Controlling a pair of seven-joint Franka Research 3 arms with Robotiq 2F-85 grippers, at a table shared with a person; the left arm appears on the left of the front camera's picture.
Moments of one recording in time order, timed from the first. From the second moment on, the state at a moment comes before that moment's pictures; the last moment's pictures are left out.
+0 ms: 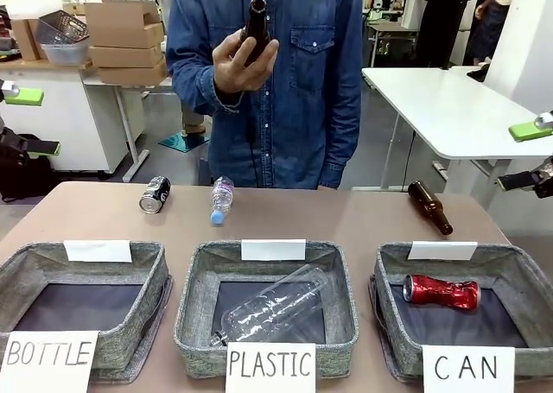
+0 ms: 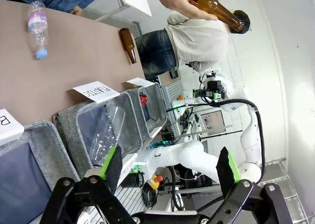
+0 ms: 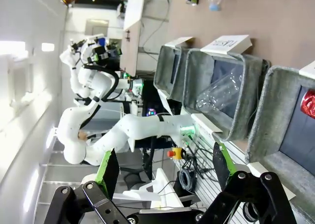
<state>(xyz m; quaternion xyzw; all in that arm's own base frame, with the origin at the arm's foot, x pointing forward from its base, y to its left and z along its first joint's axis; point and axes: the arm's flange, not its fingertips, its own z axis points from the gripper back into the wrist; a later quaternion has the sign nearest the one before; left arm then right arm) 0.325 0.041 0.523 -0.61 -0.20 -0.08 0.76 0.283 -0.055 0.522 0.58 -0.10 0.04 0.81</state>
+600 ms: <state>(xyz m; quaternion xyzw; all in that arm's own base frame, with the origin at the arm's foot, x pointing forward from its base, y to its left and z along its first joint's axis) 0.348 0.035 0.514 -0.57 -0.17 -0.07 0.80 0.283 -0.055 0.522 0.58 -0.10 0.04 0.81</state>
